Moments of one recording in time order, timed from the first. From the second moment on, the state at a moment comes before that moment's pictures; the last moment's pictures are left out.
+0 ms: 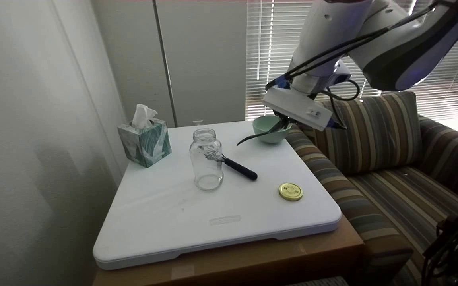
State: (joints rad) arm 0.13 0.41 -0.16 -2.21 -1.18 2.92 2.35
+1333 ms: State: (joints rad) arm 0.37 0.71 -0.49 -2.05 -1.13 3.35 2.60
